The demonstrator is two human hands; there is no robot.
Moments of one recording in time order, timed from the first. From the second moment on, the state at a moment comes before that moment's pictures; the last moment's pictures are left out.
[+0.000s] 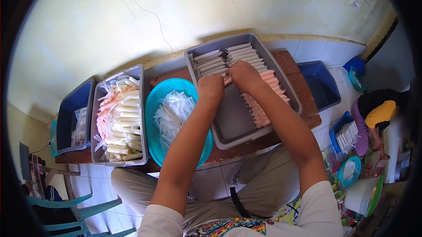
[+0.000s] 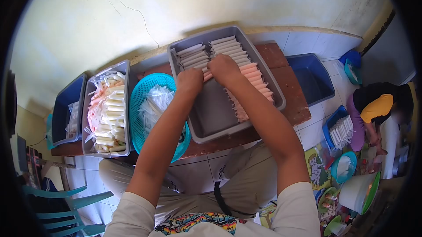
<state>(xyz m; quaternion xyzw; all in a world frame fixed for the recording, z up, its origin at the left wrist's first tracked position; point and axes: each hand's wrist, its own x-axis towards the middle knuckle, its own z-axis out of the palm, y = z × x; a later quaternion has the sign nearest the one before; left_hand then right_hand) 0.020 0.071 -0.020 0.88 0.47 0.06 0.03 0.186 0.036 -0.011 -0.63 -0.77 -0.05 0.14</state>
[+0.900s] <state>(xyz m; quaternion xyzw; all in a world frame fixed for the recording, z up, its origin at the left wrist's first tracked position) 0.023 0.065 -0.010 0.86 0.49 0.06 0.11 0.187 0.028 -0.030 -0.61 -0.78 -0.07 0.09</state>
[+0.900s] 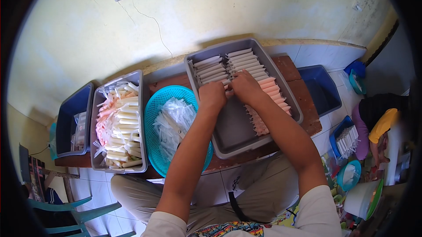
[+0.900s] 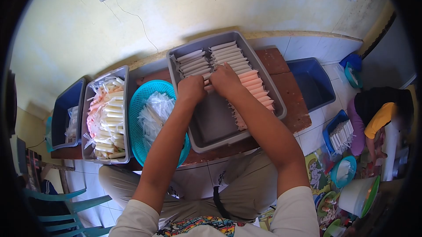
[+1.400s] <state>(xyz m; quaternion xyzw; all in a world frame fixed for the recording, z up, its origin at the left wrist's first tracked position) 0.014 0.064 0.003 0.74 0.43 0.42 0.32 0.196 0.024 0.000 -0.56 -0.74 0.10 0.37</state>
